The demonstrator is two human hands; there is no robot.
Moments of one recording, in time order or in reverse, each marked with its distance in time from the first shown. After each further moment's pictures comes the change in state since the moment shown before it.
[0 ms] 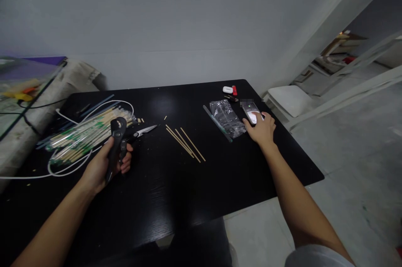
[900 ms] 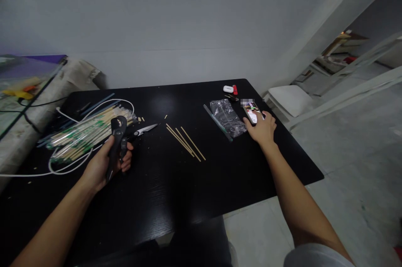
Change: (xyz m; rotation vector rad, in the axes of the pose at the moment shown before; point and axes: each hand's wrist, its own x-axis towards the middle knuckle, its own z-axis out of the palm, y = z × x) left_hand 0.000 0.001 0.001 -0.006 -0.003 0.008; right_hand 0.002 0.002 0.003 -0.008 0.015 0.006
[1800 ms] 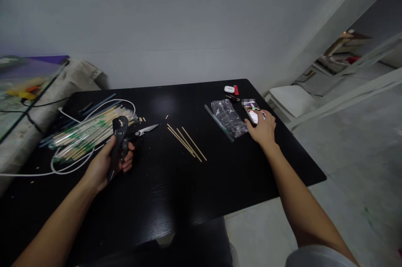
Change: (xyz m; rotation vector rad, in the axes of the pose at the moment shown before) left_hand 0.000 0.000 0.000 -0.009 -0.008 -0.011; right_hand -0.001 0.001 0.000 0.043 0.053 -0.123
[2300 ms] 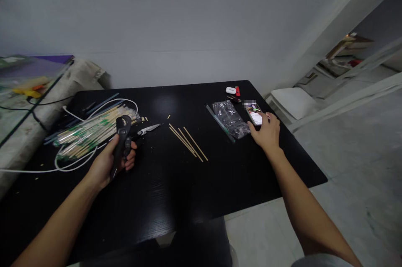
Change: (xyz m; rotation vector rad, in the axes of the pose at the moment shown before) left_hand 0.001 0.000 0.000 0.011 -0.004 -0.002; right_hand -0.007 0.000 -0.011 0.000 0.042 -0.065
